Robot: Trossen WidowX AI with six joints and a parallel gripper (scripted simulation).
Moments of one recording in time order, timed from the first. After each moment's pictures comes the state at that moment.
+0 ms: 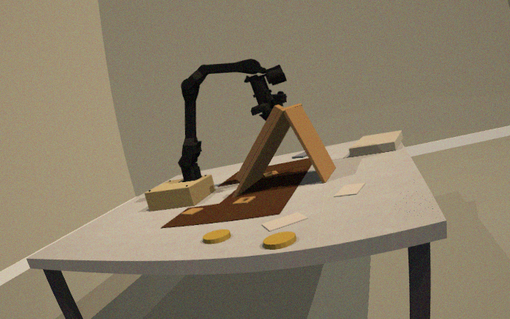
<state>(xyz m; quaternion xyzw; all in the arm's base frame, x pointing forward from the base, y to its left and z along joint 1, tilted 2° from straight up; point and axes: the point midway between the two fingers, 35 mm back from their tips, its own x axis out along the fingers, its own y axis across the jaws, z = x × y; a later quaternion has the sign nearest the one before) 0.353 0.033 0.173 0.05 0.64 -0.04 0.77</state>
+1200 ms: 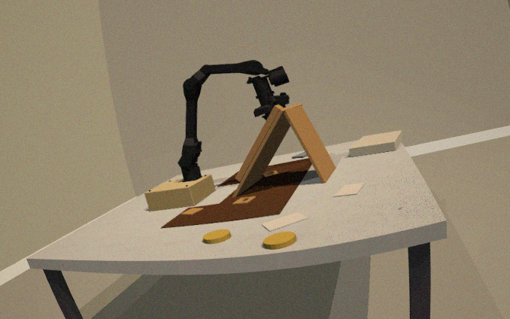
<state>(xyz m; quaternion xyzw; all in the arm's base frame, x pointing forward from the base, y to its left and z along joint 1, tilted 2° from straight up) 0.363 0.030 0.167 0.05 0.64 -0.04 0.77</state>
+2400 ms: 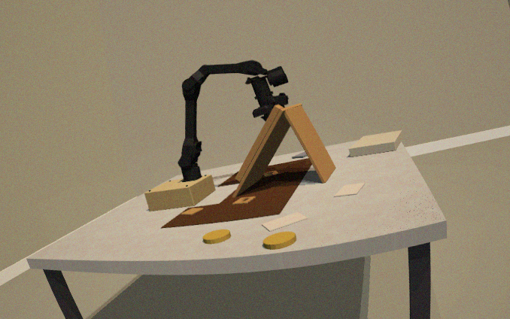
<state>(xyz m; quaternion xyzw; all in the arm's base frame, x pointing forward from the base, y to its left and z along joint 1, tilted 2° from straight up) 0.360 0.021 0.165 0.06 0.64 -0.04 0.77</state>
